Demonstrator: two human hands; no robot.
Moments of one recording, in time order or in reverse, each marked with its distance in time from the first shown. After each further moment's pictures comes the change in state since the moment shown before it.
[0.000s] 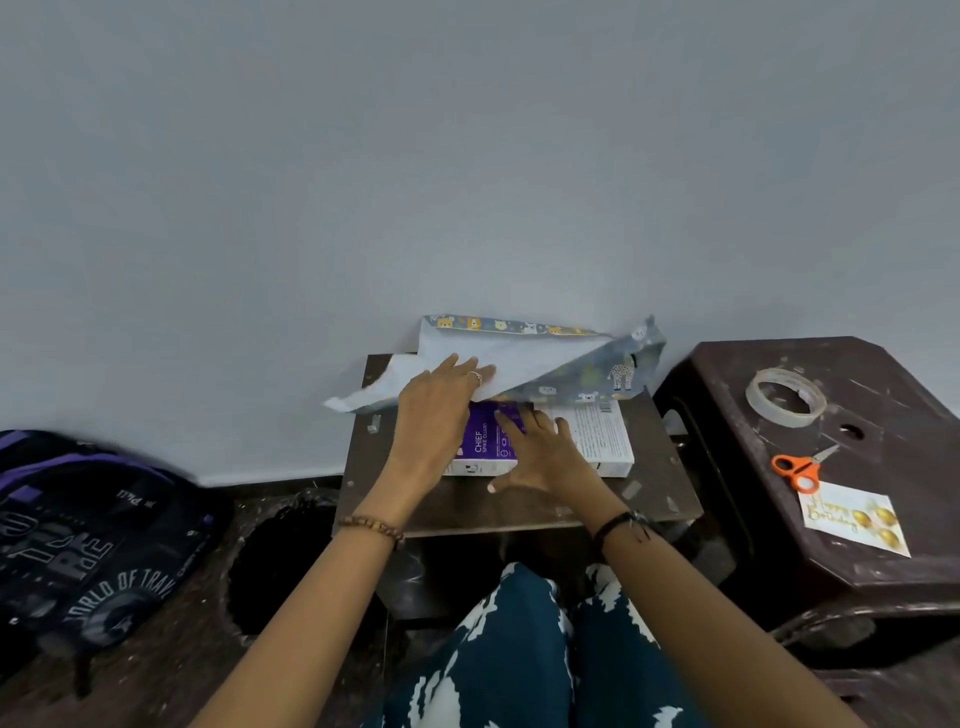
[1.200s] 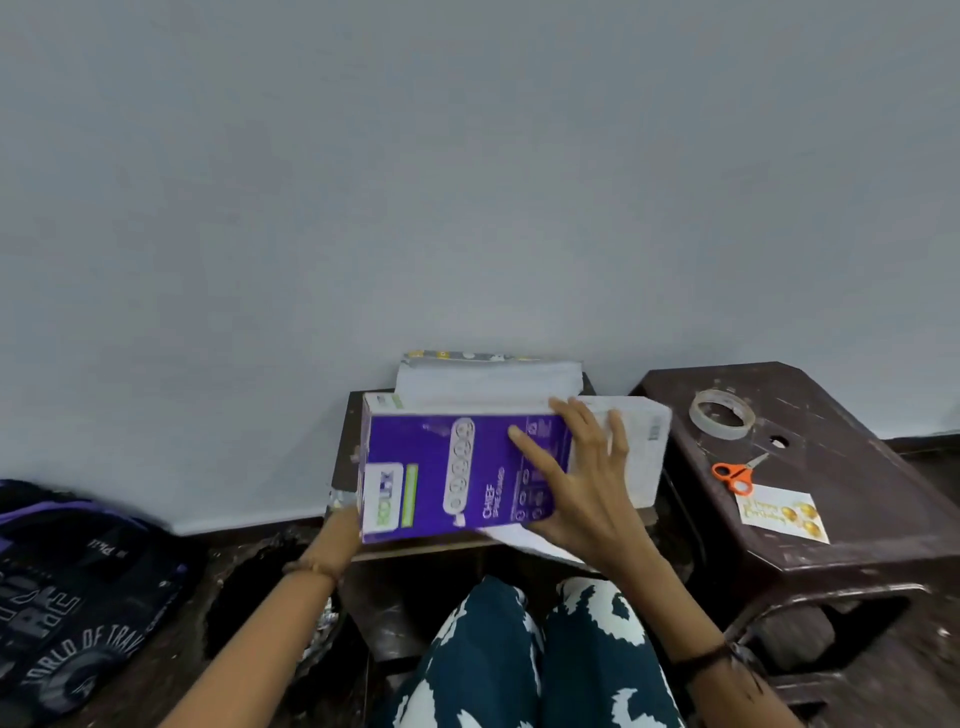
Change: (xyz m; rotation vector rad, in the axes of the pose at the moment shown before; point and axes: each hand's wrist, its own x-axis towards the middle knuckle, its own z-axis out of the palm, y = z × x) left_hand -0.072 -0.021 -0.006 -0.296 -0.346 -0.217; right_hand -0.137 0.007 -0.039 -0.061 0.991 -0.268
